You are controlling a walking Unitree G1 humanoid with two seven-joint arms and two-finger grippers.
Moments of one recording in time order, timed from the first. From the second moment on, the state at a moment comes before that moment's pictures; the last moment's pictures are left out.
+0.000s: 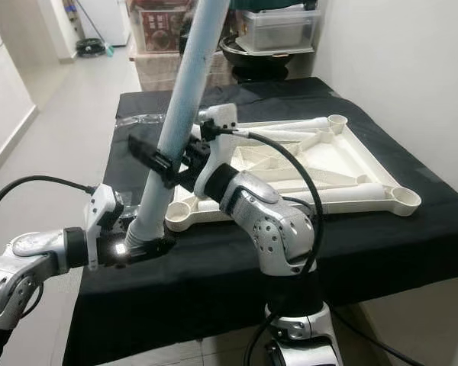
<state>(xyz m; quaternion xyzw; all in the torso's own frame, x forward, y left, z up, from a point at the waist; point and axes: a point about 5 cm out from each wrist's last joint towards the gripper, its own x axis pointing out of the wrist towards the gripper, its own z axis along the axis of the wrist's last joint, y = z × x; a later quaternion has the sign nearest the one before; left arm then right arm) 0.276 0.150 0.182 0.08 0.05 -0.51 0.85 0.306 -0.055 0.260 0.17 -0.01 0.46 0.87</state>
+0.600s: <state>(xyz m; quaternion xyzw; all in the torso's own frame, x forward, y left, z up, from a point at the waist) 0.288 0.146 0.187 0.09 0.02 -0.50 0.86 0.306 -0.055 0.248 0.28 0.04 0.44 0.85</state>
